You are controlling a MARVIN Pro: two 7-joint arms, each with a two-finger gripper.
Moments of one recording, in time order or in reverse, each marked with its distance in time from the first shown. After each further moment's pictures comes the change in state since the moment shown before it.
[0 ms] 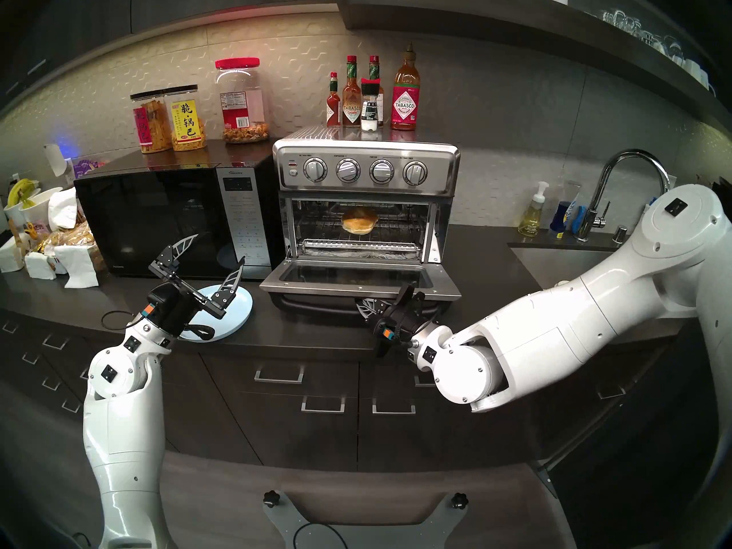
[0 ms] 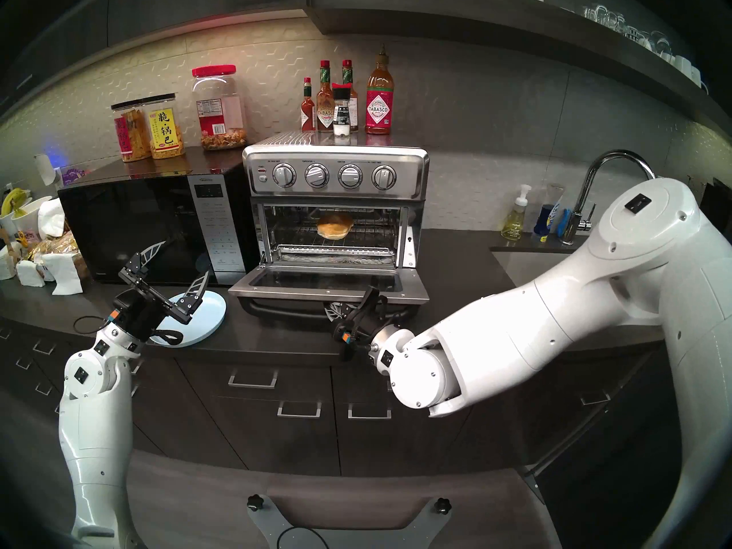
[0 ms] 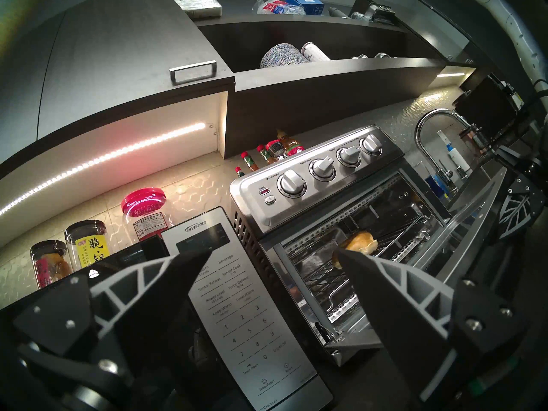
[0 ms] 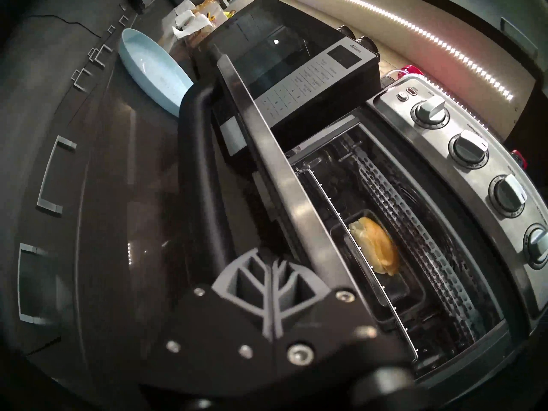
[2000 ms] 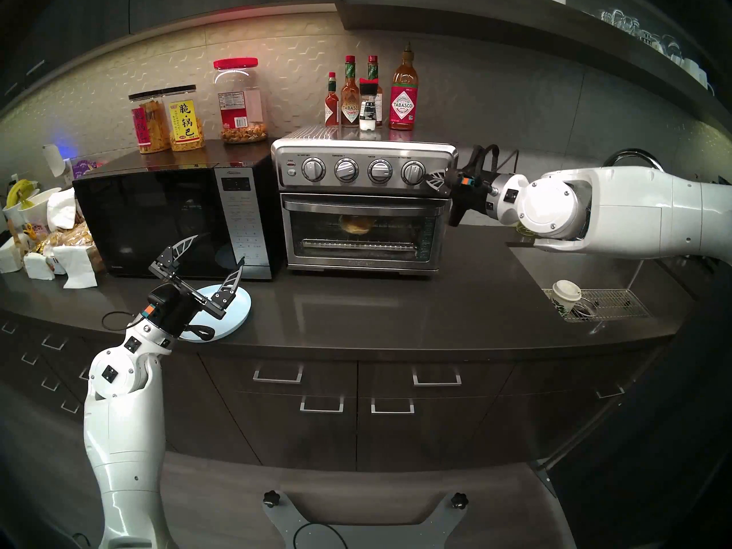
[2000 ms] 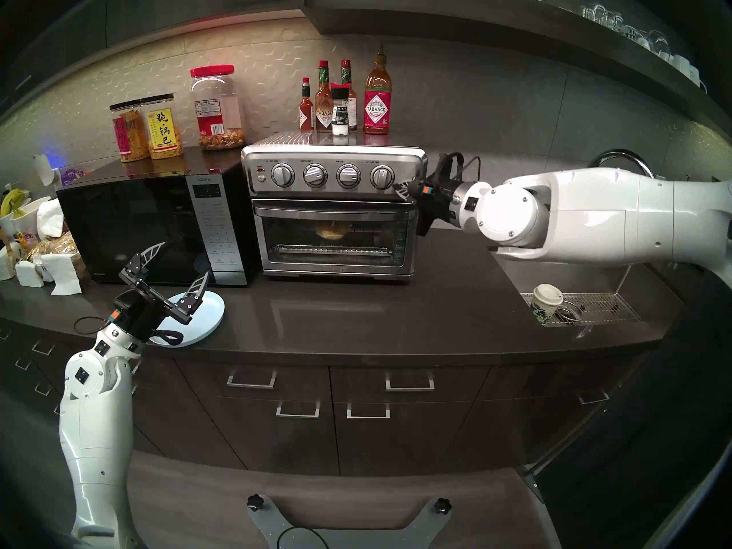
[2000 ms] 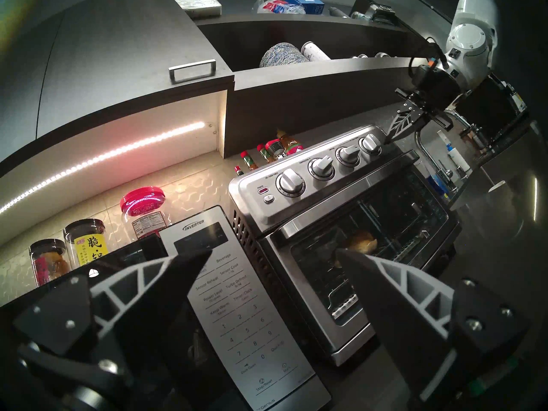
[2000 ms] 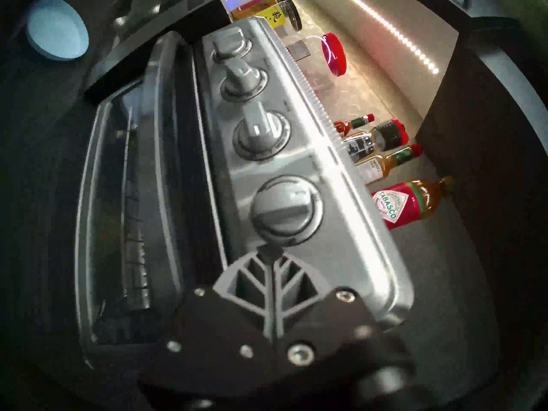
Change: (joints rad) left arm -0.003 0.000 -0.001 0.009 0.001 -0.005 0.001; right arm 0.355 0.398 0.132 0.118 -0.019 -0.016 0.645
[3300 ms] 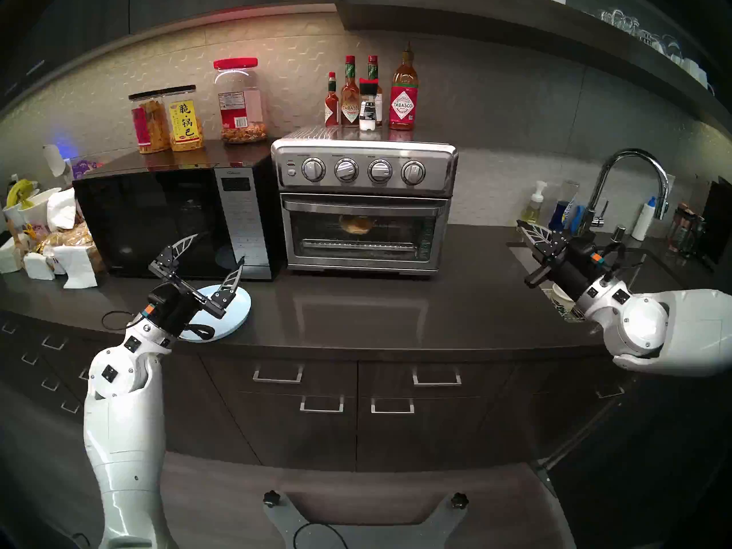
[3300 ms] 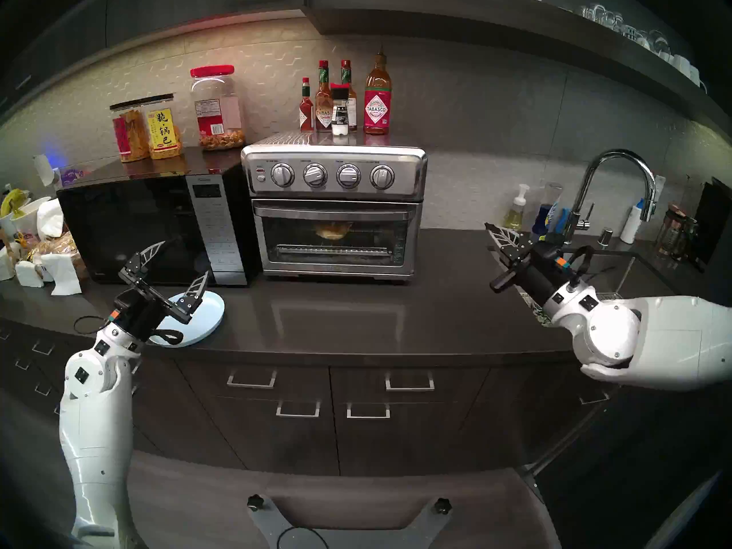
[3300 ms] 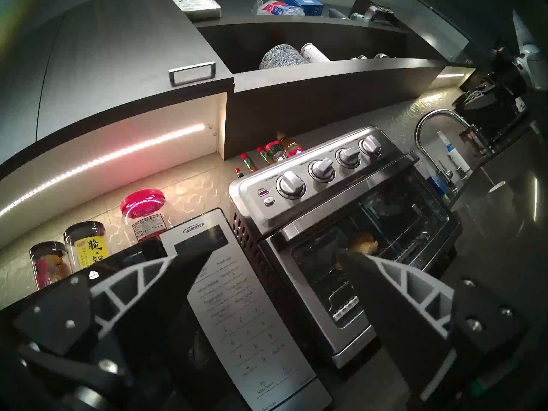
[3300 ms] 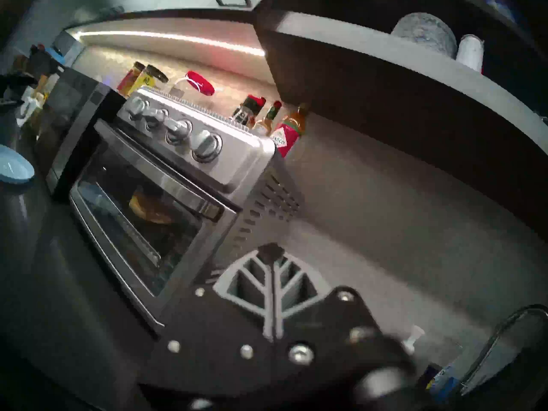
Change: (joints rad) left arm -0.001 0.000 0.000 -0.003 -0.001 -0.003 -0.001; right arm 0.083 0.448 -0.366 -0.174 -0.002 -0.617 -0.309
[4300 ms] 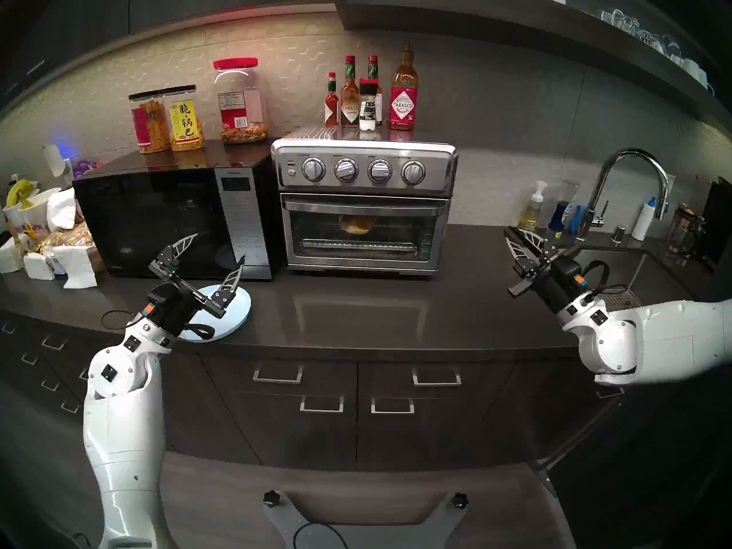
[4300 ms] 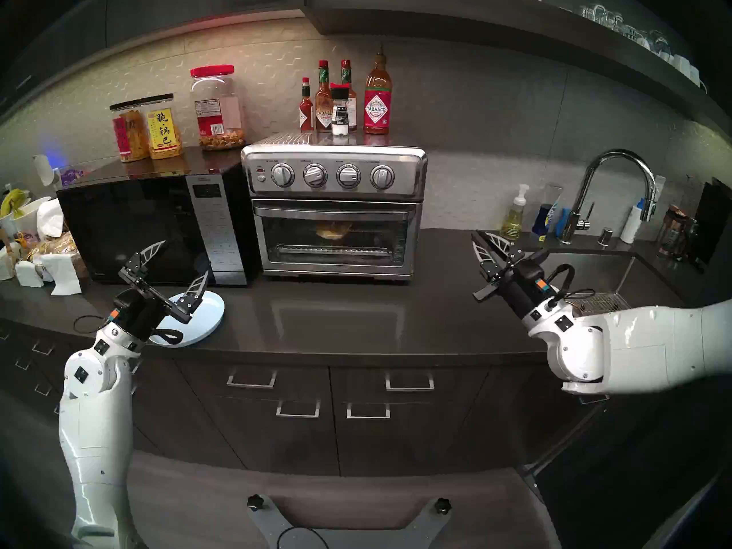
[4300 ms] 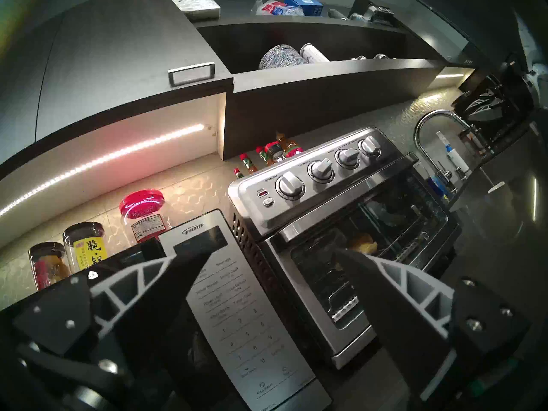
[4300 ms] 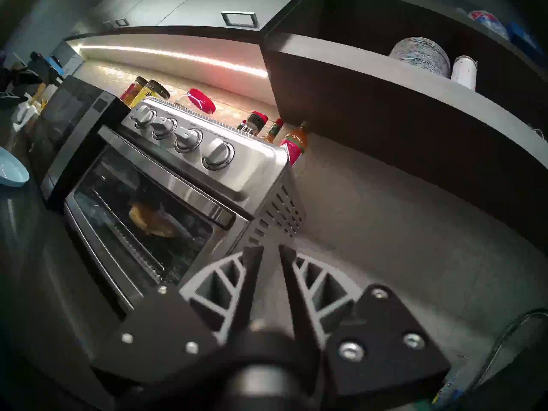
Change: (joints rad) left arm 0.000 0.000 0.000 -0.004 0.000 0.006 -0.004; right arm -0.271 -0.176 0.114 0.108 -0.185 -0.075 -0.341
